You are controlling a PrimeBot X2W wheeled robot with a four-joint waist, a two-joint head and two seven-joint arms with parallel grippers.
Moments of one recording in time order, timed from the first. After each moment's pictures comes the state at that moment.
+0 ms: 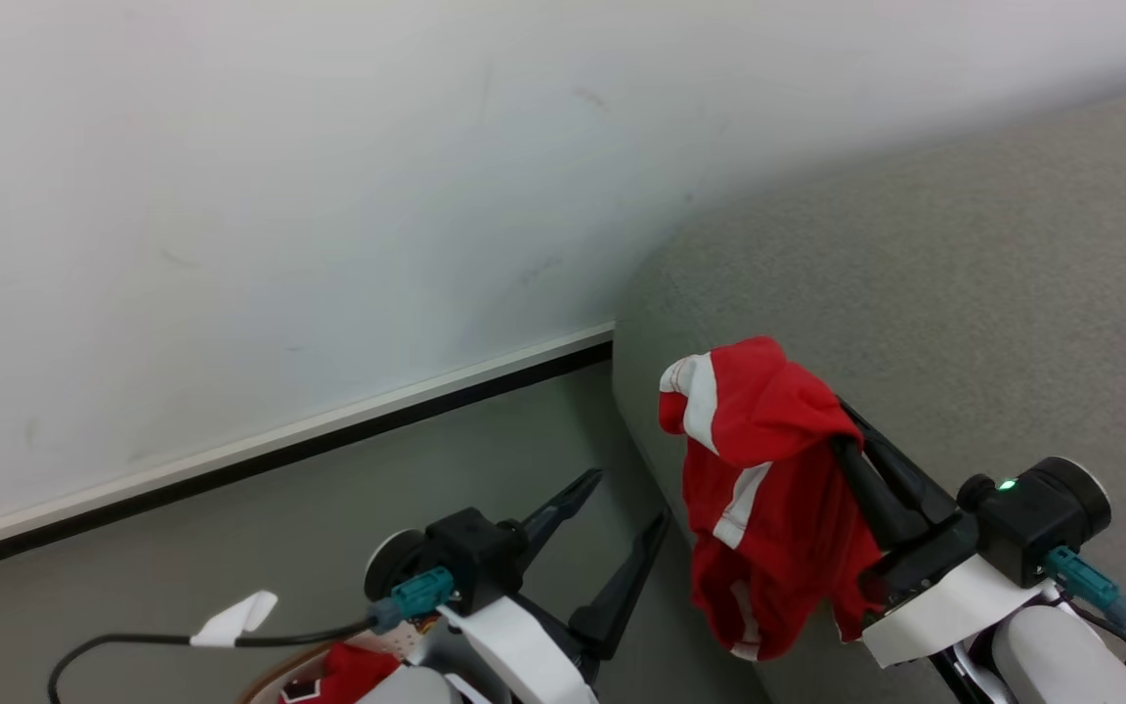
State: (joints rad) left arm -0.41 0.26 -0.80 0.12 -0.56 0.05 -0.16; right arm -0.39 -0.28 0.52 0.24 0.40 0.13 -0.26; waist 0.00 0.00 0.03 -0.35
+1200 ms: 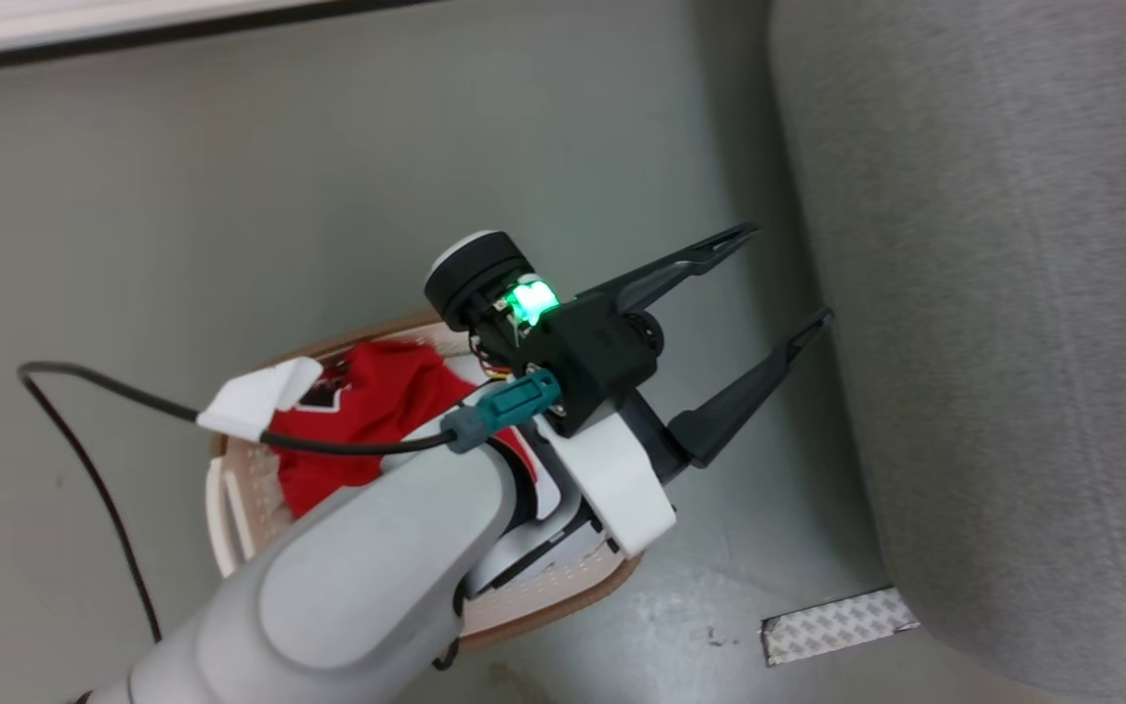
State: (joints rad) left arm -0.87 0.26 -0.87 0.04 -0.42 -0.08 -0.04; right arm -1.09 -0.58 -0.22 0.54 0.12 0.13 -0.08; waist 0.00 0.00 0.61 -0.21
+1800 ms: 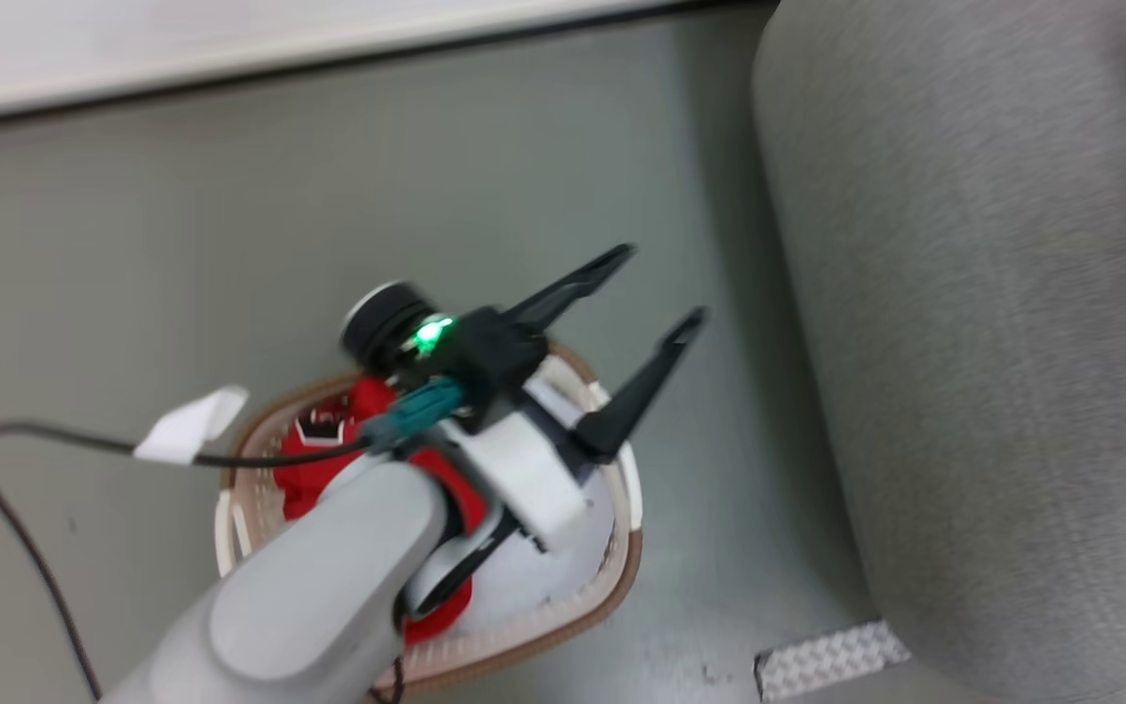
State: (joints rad) left arm -0.79 0.31 -0.83 0.10 -0.46 -0.03 -0.09; right arm -0.88 -0.31 -0.31 0.76 -0.19 0.13 -0.25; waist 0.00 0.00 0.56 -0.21
